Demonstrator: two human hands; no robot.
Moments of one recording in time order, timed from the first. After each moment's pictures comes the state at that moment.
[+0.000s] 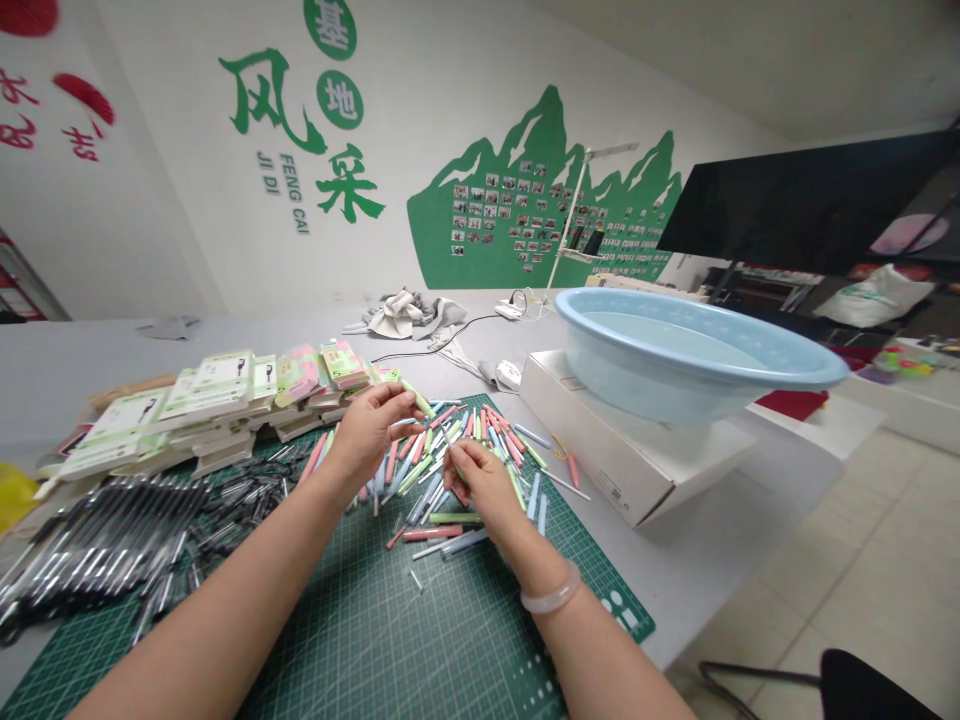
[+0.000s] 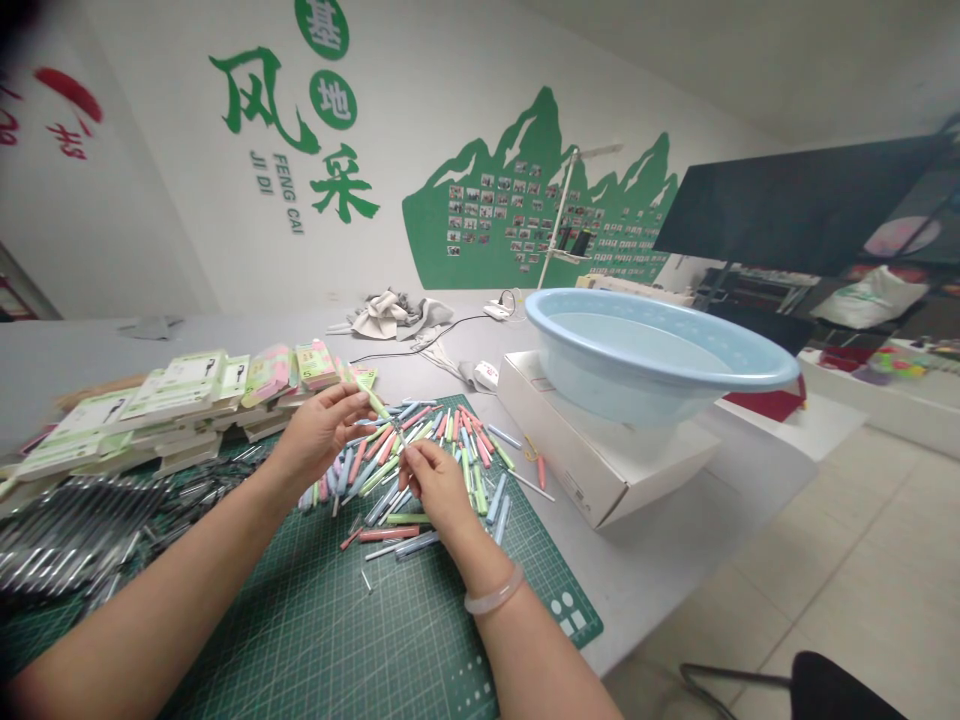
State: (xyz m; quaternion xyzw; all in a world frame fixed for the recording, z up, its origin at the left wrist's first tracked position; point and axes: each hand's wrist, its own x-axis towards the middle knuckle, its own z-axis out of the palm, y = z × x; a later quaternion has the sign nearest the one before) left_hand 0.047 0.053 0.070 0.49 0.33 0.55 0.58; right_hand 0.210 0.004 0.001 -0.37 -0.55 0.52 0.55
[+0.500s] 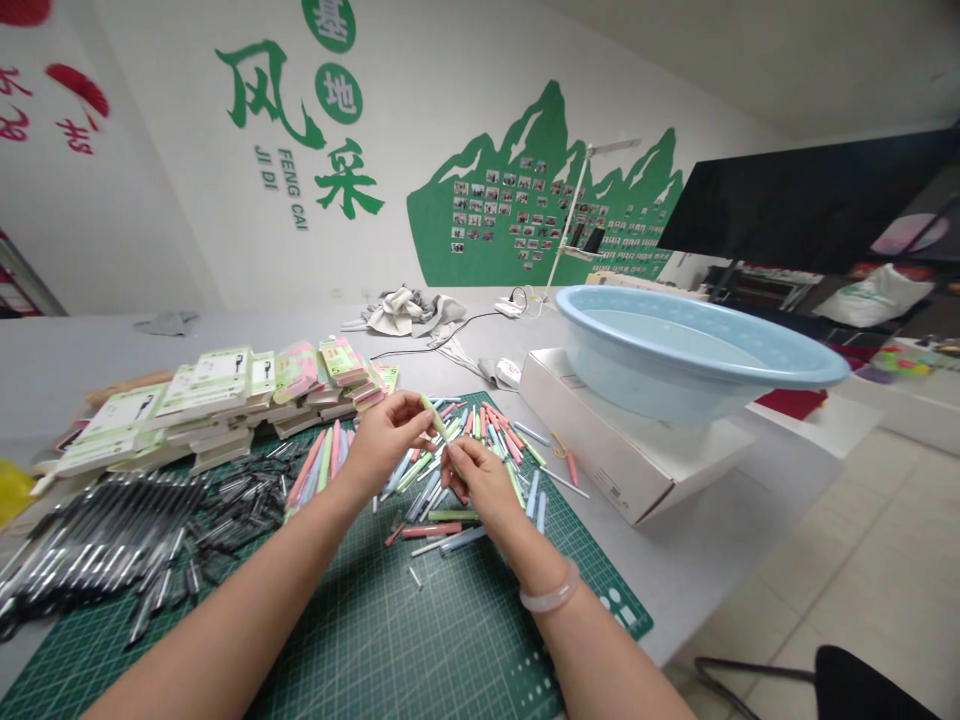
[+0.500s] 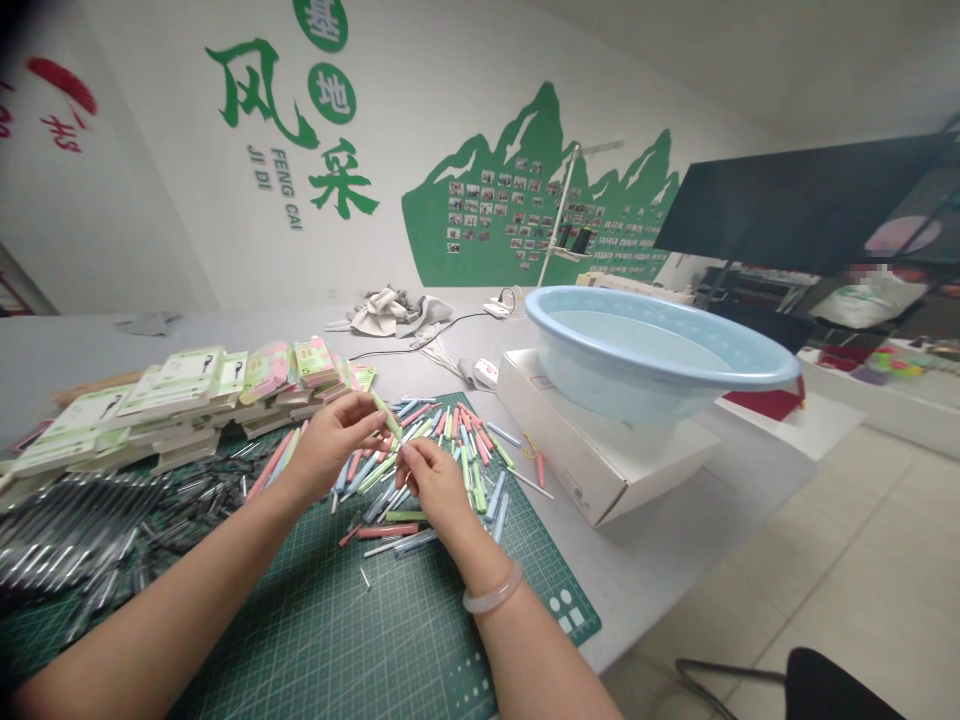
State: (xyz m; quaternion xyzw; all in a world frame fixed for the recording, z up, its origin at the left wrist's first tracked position) left_hand 0.063 0.031 0.068 0.59 0.36 0.50 0.52; right_hand 0.209 0.005 -0.002 -0.36 -0.55 0.51 0.55
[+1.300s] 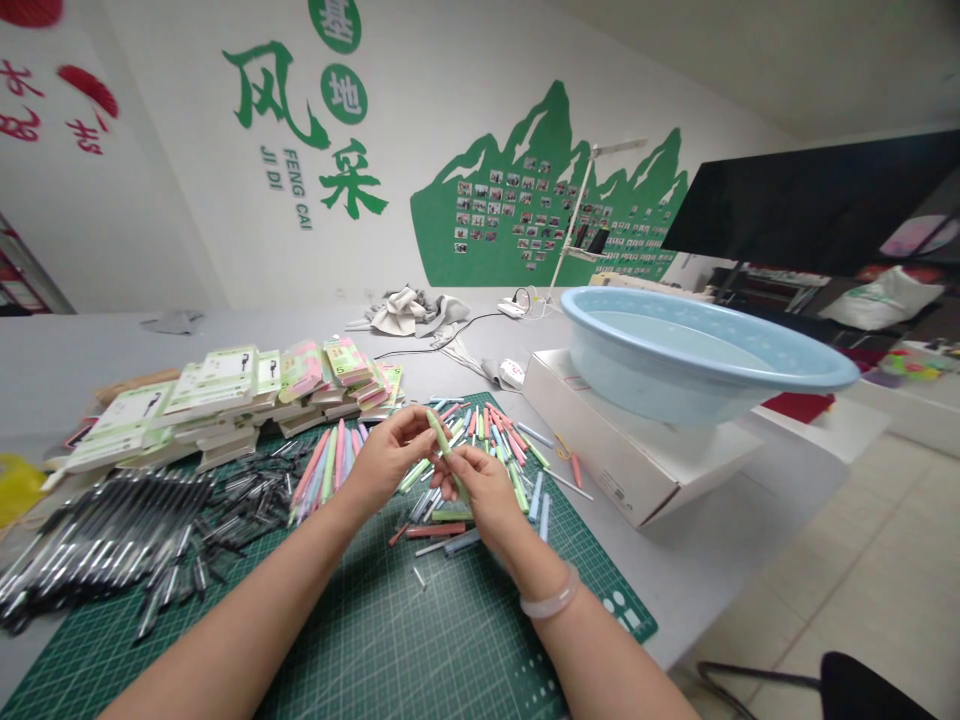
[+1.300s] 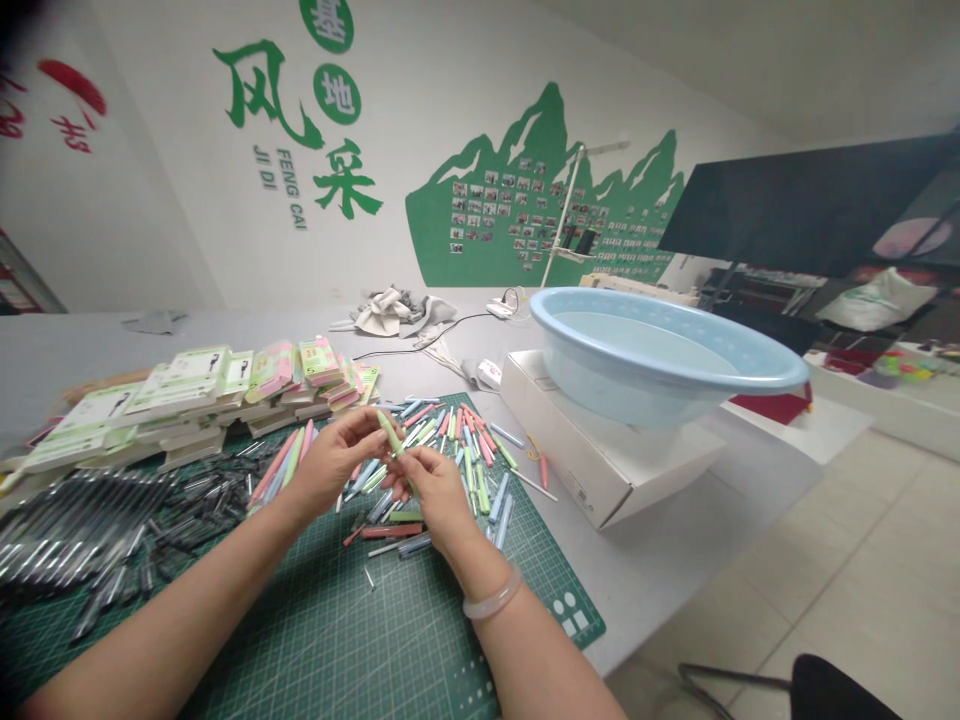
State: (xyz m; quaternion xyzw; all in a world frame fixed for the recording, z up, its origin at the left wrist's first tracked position) left_hand 0.056 0.022 0.056 0.63 0.30 0.47 0.53; right_hand 0.200 -0.006 0.005 -0.33 -0.50 0.57 0.56
